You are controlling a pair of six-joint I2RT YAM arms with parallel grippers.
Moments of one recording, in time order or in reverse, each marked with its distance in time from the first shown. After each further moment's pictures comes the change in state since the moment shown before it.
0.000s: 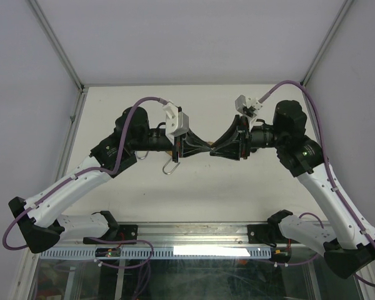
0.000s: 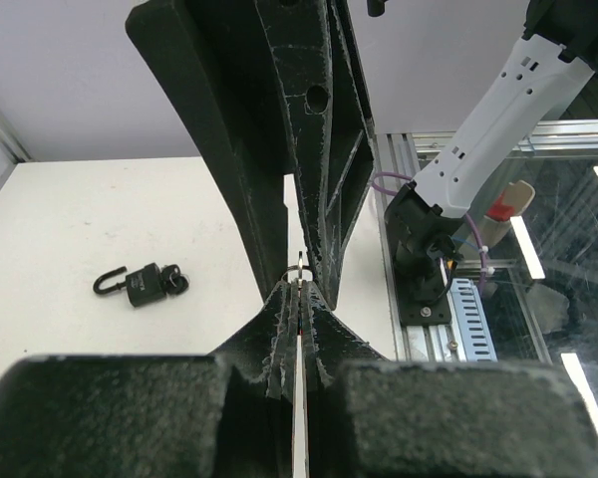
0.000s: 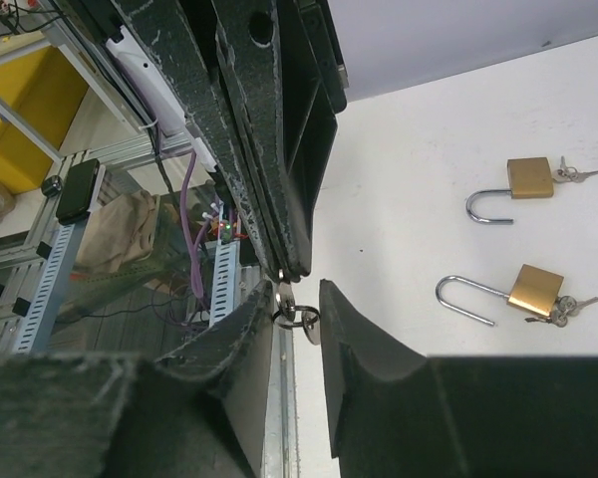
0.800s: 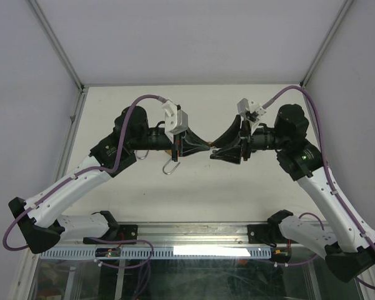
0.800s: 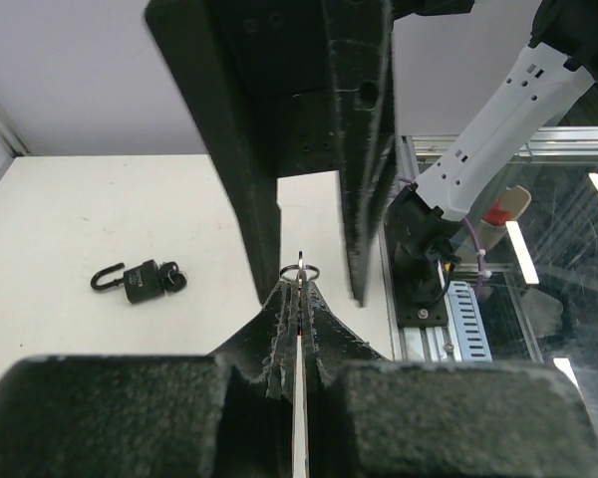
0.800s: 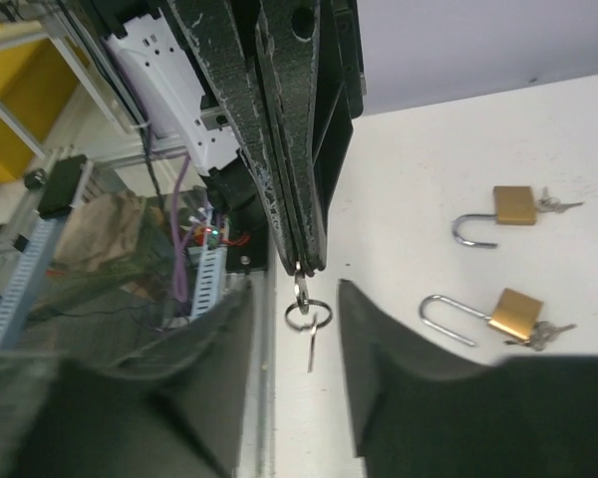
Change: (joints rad) left arm 0.013 0.000 0.000 0.003 0.005 -0.023; right arm 0.000 -0.038 -0.063 0.103 -0.017 -0.020
